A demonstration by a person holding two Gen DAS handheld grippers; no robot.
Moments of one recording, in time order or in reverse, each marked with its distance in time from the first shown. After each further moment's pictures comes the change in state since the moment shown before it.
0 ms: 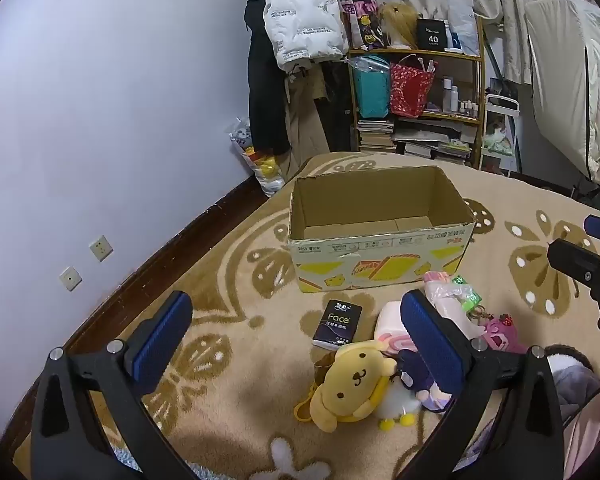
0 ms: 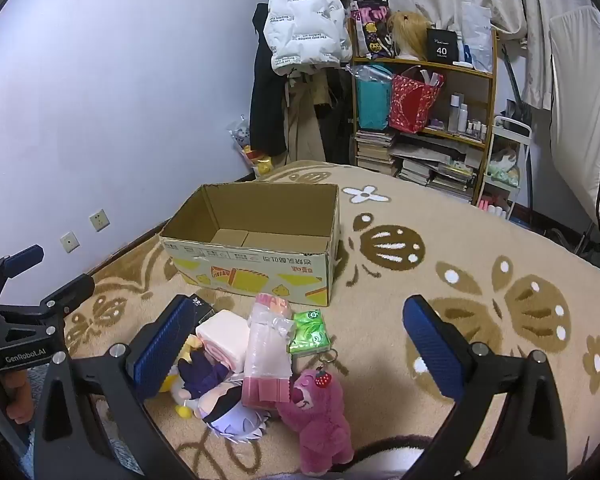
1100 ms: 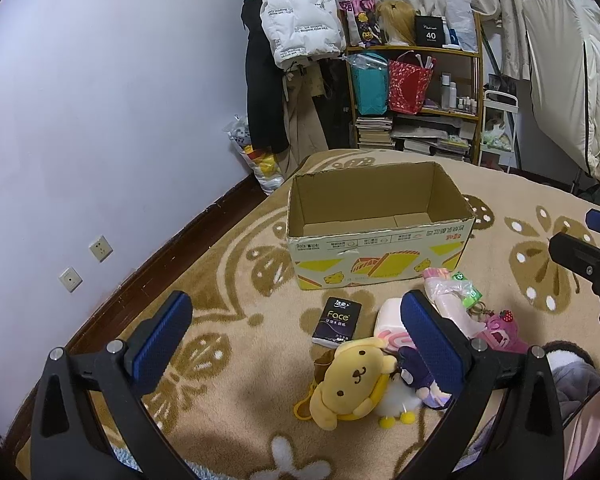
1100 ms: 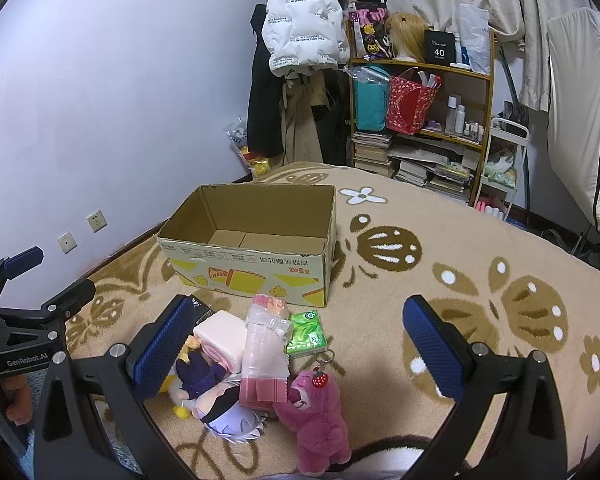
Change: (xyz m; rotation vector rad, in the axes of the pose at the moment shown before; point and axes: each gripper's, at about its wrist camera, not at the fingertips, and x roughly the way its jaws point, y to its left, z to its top) left arm 0.001 -0.001 -0.001 0.009 0.007 -0.007; right arm -0.004 -0.001 0.003 -0.005 -0.007 -0.010
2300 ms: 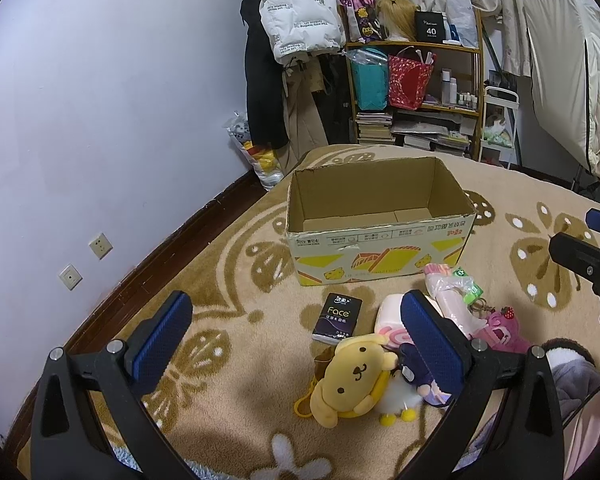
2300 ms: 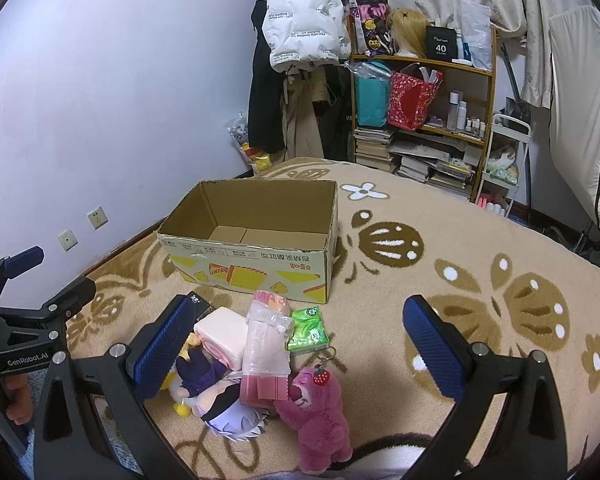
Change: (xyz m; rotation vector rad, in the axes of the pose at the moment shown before) left arm 0.003 -0.003 -0.004 -0.001 0.010 0.006; right arm 0.004 0.001 -0.005 0.004 0.009 0.000
